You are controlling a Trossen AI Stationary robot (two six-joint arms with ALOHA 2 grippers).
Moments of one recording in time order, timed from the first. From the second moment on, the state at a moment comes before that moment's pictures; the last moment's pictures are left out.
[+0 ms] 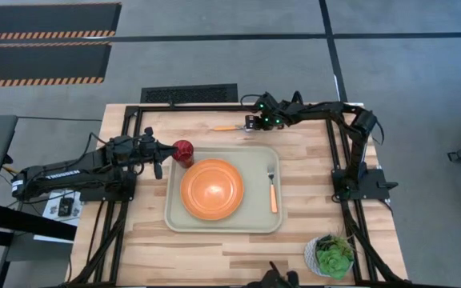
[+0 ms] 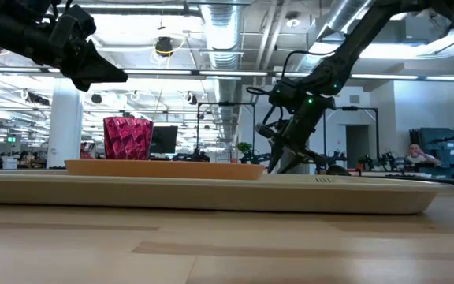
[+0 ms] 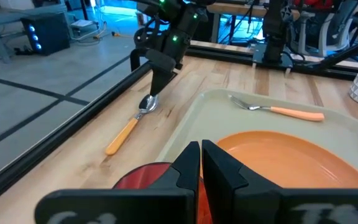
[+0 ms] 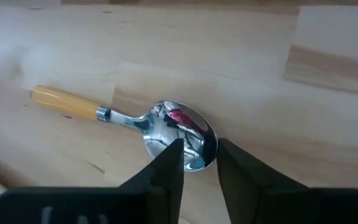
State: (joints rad) left arm 0.30 0.41 0.29 -0.12 -0.03 -0.05; right arm -0.66 1.90 1.10 -0.14 -0.09 0.80
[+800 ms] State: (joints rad) left arm 0.30 0.41 0.29 -0.15 -0.03 -0.05; right arm -0.66 1.92 1.10 -0.01 -0.10 0.68
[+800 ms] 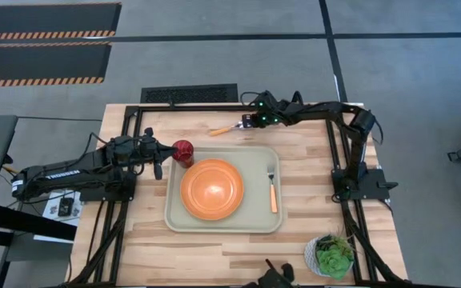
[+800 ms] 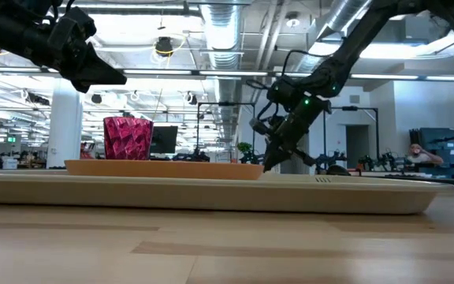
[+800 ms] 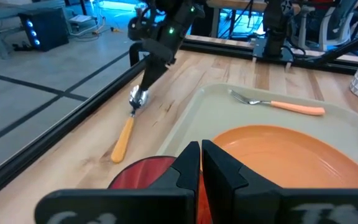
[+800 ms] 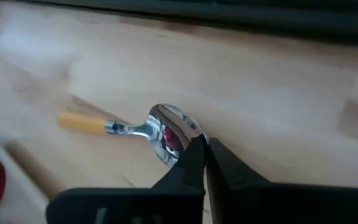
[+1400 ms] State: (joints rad) left arm 0.30 0.41 0.29 -0.14 -0.02 -0.06; right arm -0.76 1.40 1.29 -0.73 -0.14 0.20
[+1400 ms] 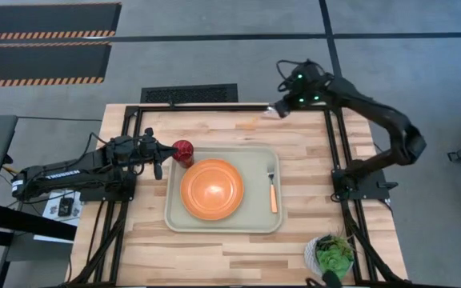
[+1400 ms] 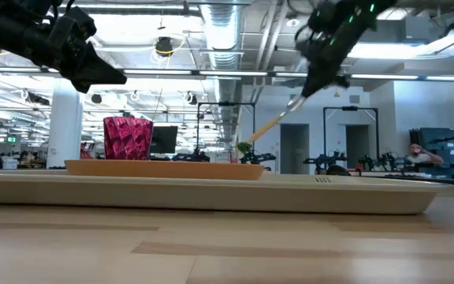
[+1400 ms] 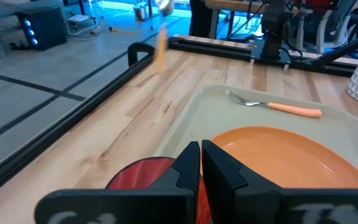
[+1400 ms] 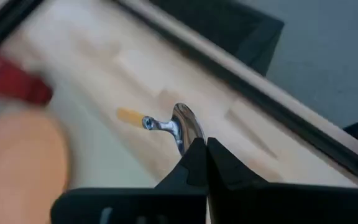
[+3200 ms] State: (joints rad) left arm 0.30 0.41 0.29 -0.15 -0.02 -0.05; right arm -0.36 1.81 1.29 -0.90 -0.38 -0.24
